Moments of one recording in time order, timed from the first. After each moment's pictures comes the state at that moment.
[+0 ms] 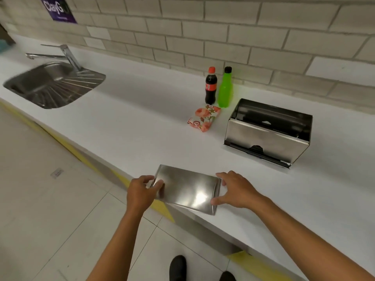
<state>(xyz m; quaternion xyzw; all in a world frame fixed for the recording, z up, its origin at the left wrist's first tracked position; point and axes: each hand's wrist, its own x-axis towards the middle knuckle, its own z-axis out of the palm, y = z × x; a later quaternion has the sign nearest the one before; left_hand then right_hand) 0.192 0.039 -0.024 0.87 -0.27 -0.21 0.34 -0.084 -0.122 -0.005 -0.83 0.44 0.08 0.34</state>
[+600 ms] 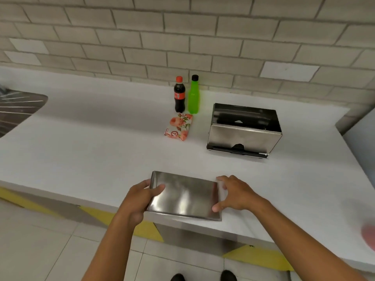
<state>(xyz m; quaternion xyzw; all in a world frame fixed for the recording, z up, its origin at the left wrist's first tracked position) 0.247 -0.014 0.000 0.65 -0.25 -0.59 0.41 -0.071 -0.100 -0.004 -0.72 0.58 0.05 0.37</state>
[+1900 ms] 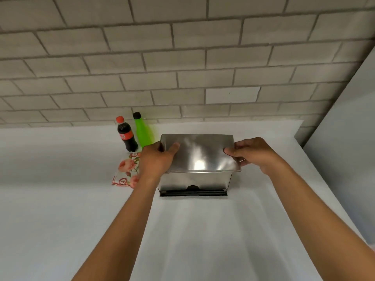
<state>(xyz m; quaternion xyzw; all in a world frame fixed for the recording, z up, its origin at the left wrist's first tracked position) 0.042 -0.283 0.105 0.73 -0.49 -0.27 0.39 -0.258 -0.291 0.114 -0.50 0.63 -0.34 0.48</state>
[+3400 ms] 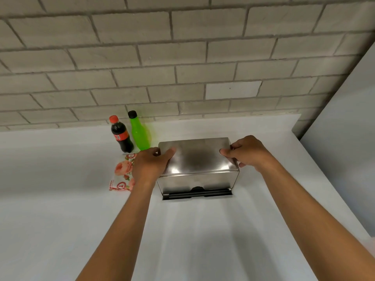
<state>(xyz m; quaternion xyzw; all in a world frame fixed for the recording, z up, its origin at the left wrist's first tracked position) 0.074 -0.306 0.082 0.76 -0.52 -0.24 0.30 -0.217 -0.309 0.108 -0.53 0.74 -0.22 0.36</state>
